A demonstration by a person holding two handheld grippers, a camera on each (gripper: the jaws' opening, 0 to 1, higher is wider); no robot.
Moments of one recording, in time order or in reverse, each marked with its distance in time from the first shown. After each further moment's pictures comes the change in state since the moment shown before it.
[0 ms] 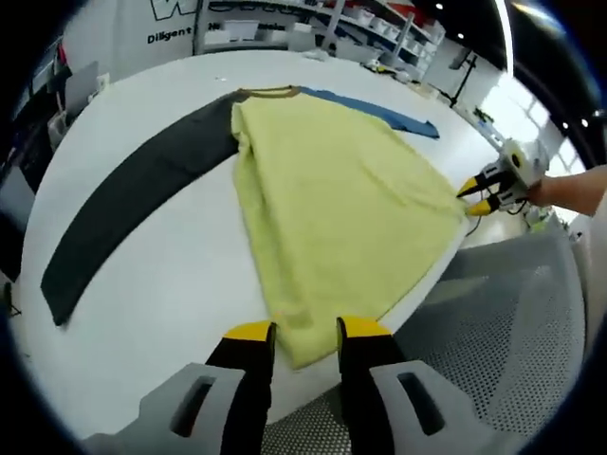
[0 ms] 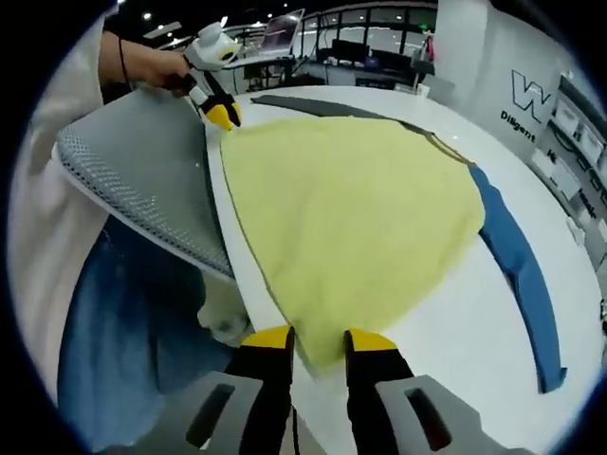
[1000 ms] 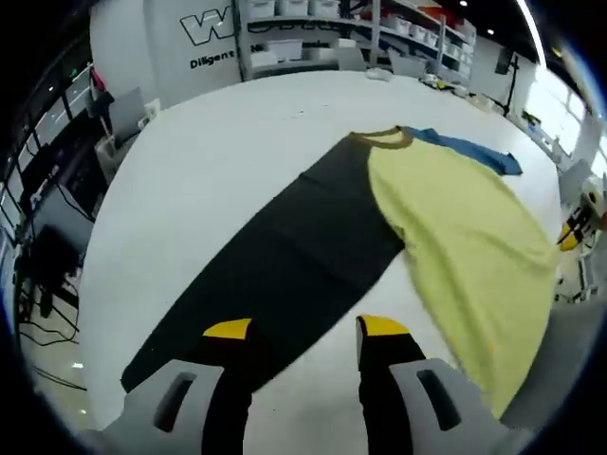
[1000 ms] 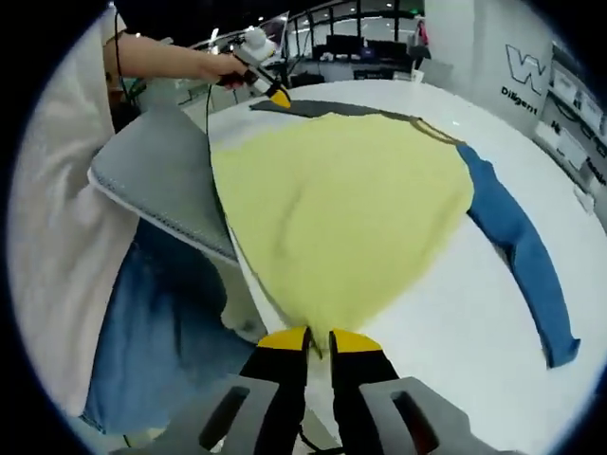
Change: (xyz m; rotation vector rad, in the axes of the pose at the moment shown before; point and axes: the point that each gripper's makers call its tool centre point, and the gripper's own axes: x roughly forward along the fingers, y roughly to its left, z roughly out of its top) left arm 0.004 0.172 0.095 -0.069 -0.074 0.319; right arm -0.048 -0.031 -0.010 0.188 -0.065 0.060
